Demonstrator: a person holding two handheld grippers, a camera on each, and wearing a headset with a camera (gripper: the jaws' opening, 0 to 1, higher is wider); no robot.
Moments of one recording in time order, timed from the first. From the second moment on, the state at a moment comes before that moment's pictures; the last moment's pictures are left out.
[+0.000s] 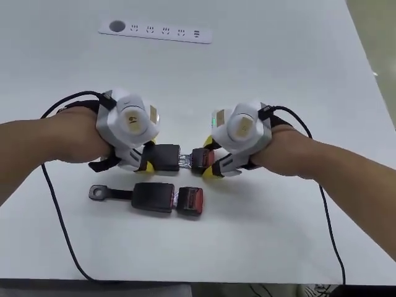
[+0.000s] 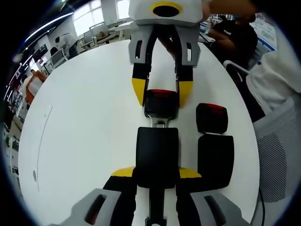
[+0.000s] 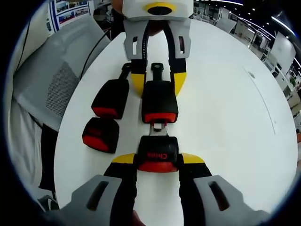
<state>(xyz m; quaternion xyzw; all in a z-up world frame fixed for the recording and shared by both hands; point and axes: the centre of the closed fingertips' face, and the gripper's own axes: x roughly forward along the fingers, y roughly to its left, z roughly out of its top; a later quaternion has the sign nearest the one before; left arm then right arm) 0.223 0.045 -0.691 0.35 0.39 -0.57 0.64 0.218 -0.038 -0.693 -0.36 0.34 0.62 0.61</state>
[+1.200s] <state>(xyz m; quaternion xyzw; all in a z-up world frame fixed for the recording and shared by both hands) 0.222 0.045 -0.692 0.35 0.38 -0.59 0.63 0.219 -0.021 -0.693 -0.35 0.34 0.62 0.62</state>
